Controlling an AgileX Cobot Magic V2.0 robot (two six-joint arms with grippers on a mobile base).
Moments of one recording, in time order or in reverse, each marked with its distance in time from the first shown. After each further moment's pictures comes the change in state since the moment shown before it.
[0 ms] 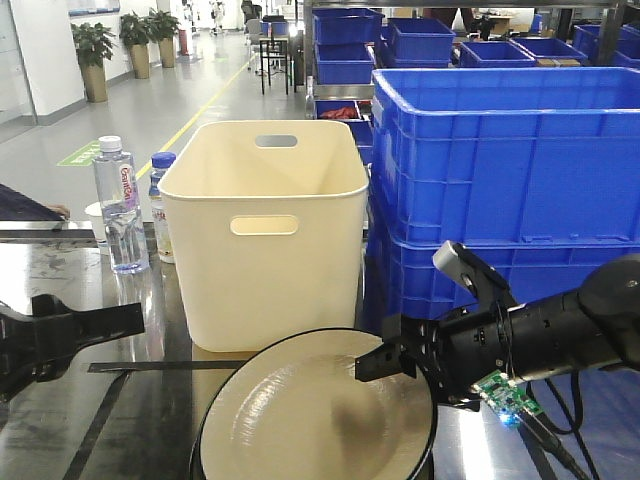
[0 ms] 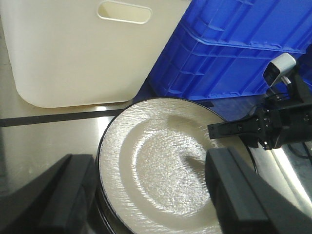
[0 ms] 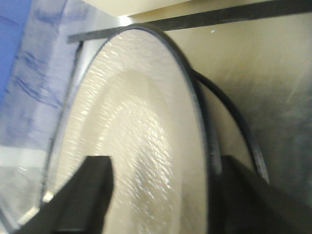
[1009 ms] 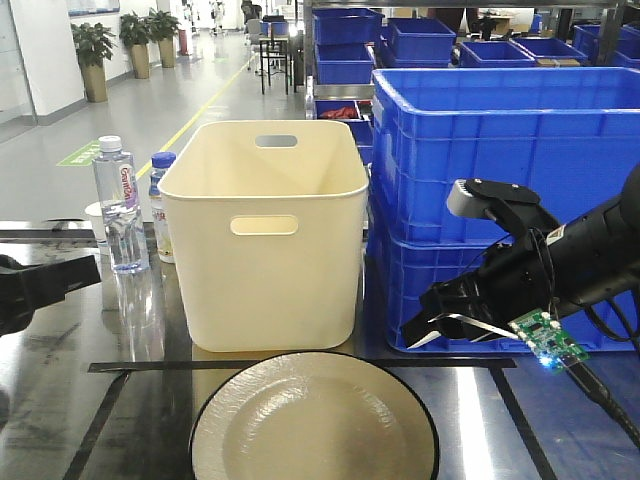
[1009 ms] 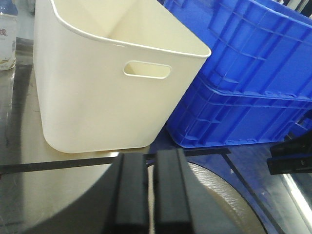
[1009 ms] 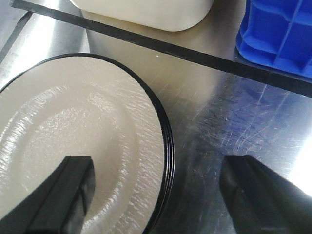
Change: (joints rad) left arm 0.000 0.000 0.000 0.005 -0.174 0.002; right arm 0.000 -0.058 -0.268 -0.479 0.212 0.116
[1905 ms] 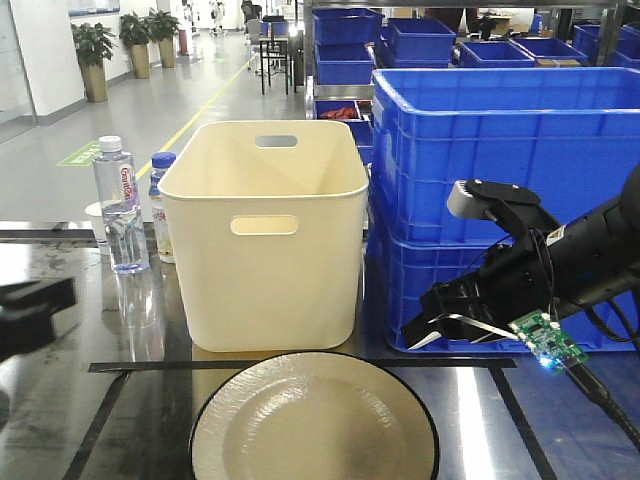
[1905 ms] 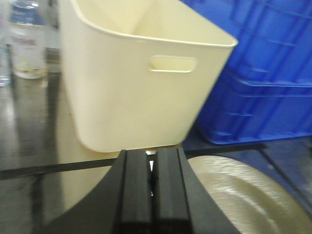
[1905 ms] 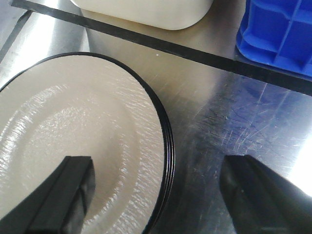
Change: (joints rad) left arm 0.000 -0.082 0.146 0.191 -0.131 -0.069; right arm 0.000 0.000 0.000 0.000 0.004 0.002
